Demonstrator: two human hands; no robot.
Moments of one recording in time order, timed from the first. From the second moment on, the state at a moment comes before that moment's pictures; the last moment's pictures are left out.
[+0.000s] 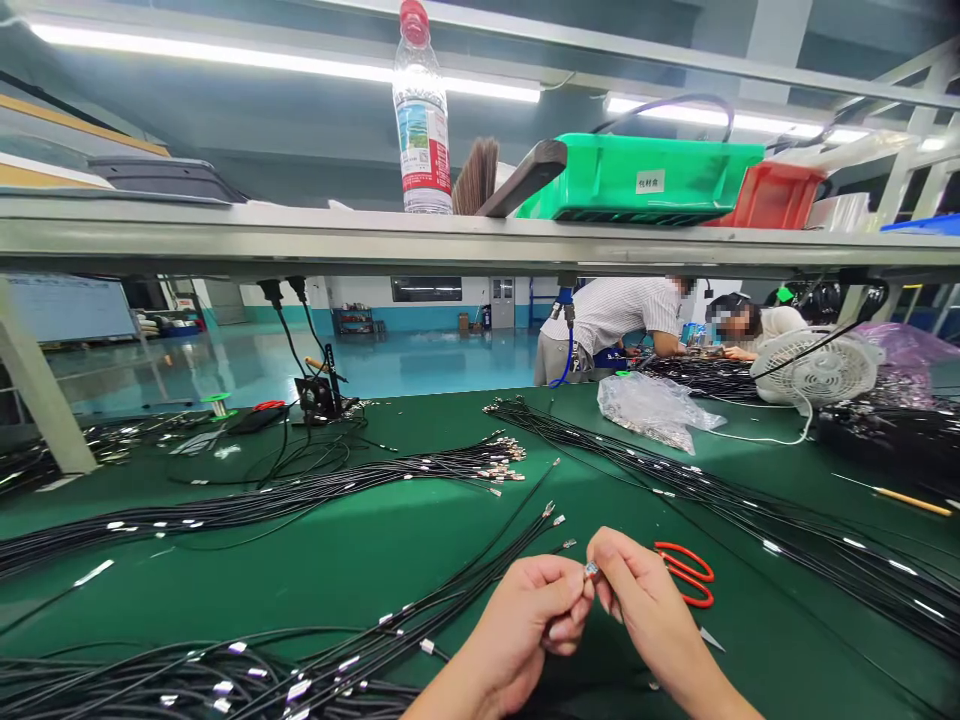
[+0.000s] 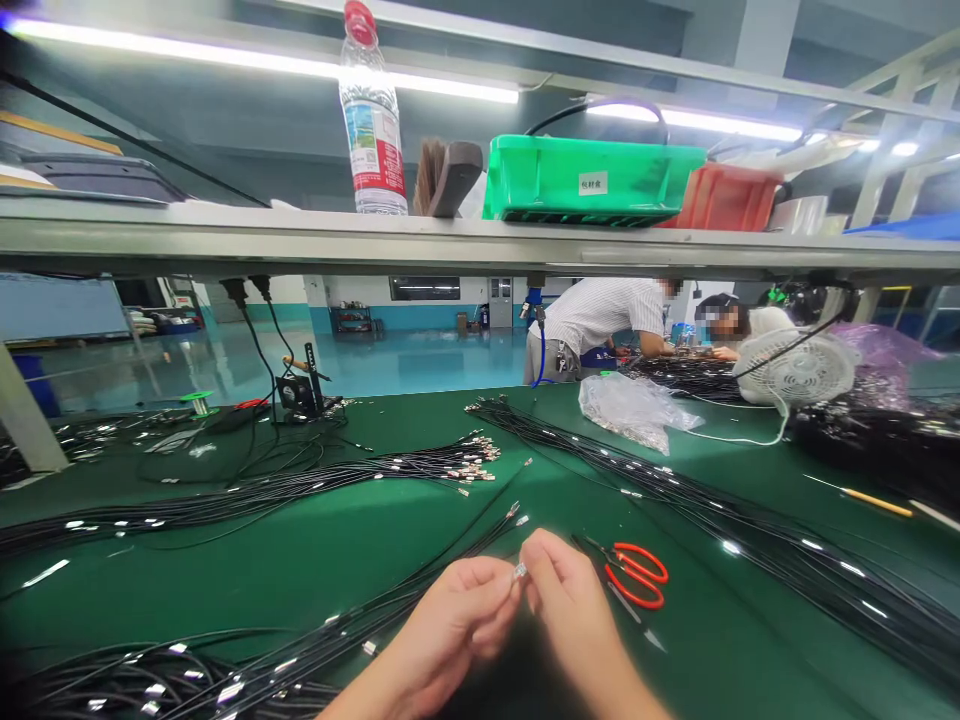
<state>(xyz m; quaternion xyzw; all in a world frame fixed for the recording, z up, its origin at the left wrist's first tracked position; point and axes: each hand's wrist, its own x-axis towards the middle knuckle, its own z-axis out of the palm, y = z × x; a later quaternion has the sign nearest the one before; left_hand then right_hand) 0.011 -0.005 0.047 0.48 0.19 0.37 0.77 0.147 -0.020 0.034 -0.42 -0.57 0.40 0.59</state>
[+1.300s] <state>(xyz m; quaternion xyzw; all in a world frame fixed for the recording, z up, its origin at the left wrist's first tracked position) 0.010 -0.004 0.054 0.54 0.29 0.45 0.65 0.140 -0.023 0.042 -0.41 -0.53 0.39 0.63</state>
